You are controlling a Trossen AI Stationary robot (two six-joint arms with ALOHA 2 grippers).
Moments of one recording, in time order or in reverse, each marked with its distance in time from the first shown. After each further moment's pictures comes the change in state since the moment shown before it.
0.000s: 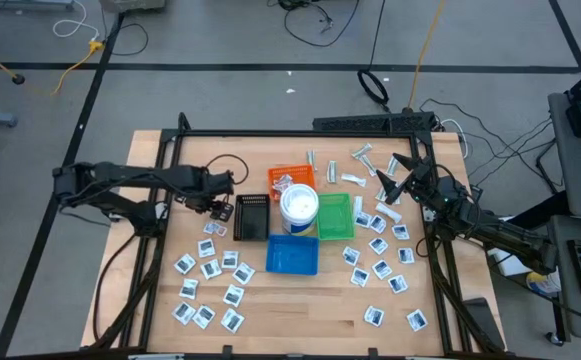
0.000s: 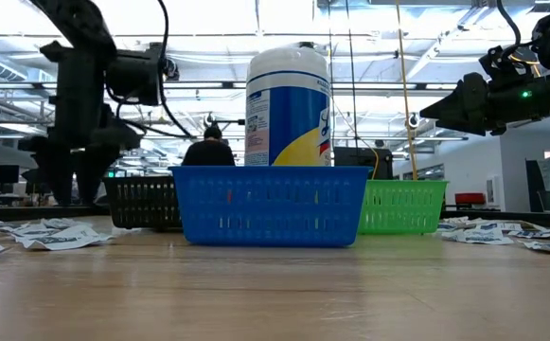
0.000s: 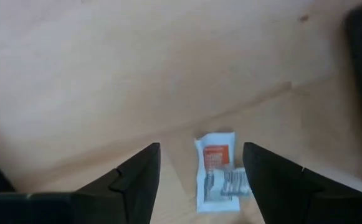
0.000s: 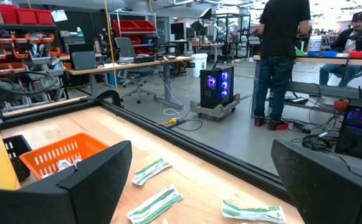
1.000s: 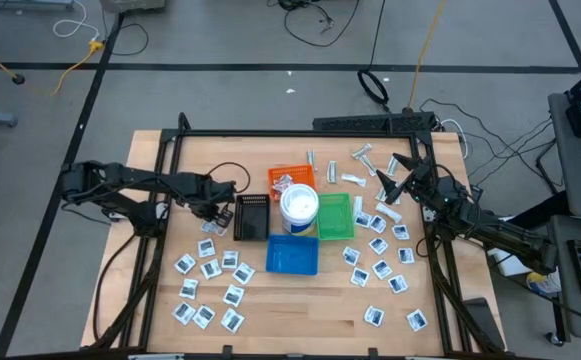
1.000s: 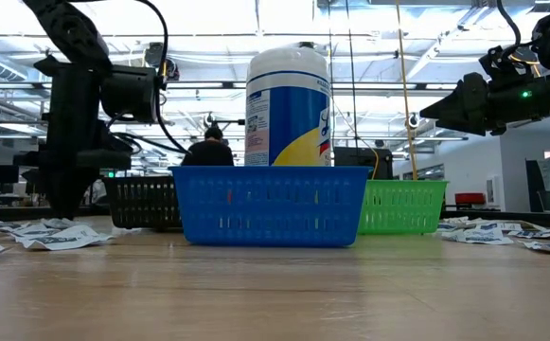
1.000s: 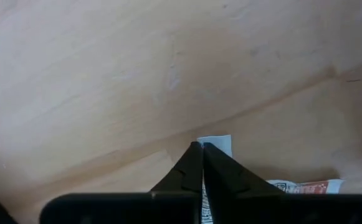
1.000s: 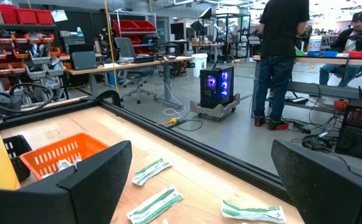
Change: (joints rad) left arm -0.050 0.071 -0.077 0.131 -0.010 0.018; right arm 0.000 0.000 0.000 0.000 0.000 0.000
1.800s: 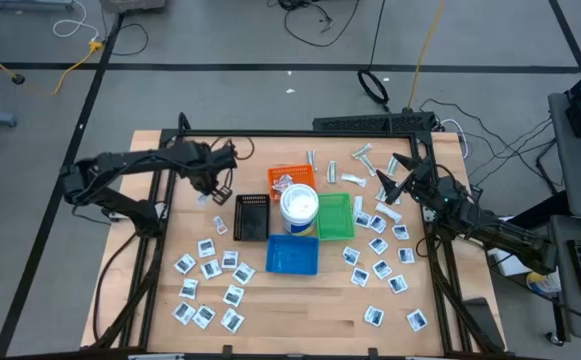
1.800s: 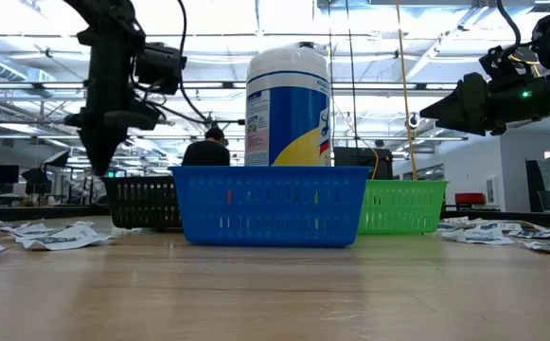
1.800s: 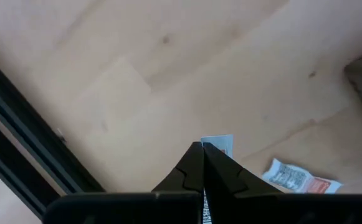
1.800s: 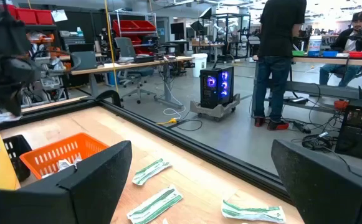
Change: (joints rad) left arm 0.243 -0.008 0.321 -0.355 -0.102 0.424; right arm 0.000 0.000 0.000 0.000 0.000 0.000
